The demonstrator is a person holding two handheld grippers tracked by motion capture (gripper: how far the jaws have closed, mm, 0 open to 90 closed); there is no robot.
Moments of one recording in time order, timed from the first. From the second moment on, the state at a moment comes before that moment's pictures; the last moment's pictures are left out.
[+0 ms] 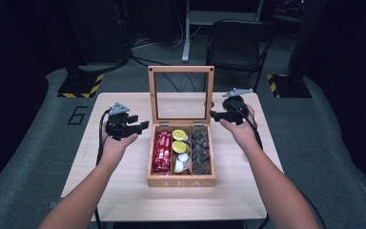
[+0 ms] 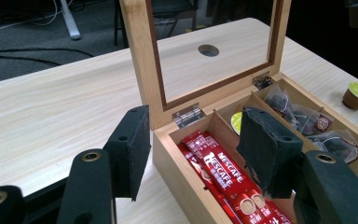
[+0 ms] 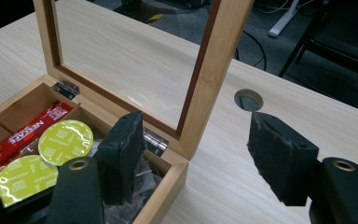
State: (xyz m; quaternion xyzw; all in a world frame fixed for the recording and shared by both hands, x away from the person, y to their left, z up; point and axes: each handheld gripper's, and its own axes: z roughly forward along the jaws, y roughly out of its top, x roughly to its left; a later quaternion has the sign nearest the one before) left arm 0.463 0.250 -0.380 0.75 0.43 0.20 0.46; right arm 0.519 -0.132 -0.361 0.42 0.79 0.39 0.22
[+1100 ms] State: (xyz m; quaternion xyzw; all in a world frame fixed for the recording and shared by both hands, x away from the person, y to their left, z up) left arm 0.457 0.258 -0.383 0.74 0.44 0.20 0.46; right arm 0.565 -0.114 -0.376 0.46 0.77 0.37 0.22
